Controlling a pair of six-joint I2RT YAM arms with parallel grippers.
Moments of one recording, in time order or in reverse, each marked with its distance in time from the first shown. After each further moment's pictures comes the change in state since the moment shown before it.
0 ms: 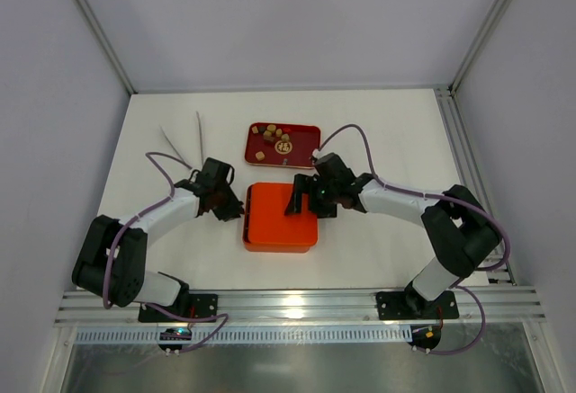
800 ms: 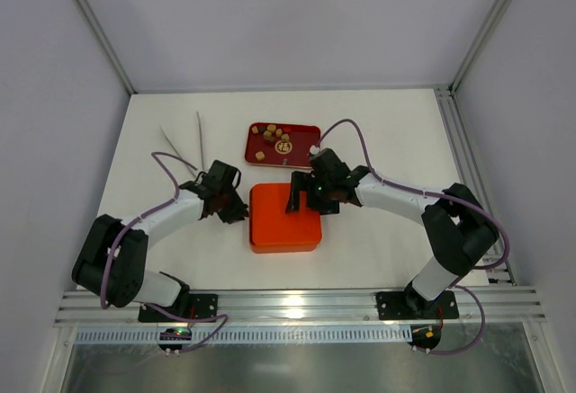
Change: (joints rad) left arm -0.063 0.000 0.000 -0.003 -0.030 -0.029; right arm 0.019 0.022 0.108 -0.162 0.085 -0.031
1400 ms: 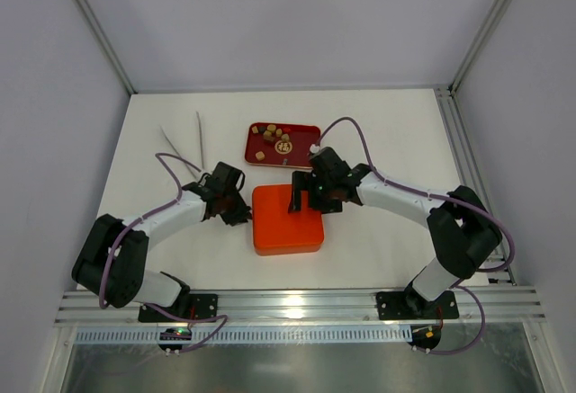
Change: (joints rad) left arm -0.038 0.000 0.000 -0.006 0.000 -0.023; right arm 0.009 -0.025 0.027 -0.074 0.041 -0.029
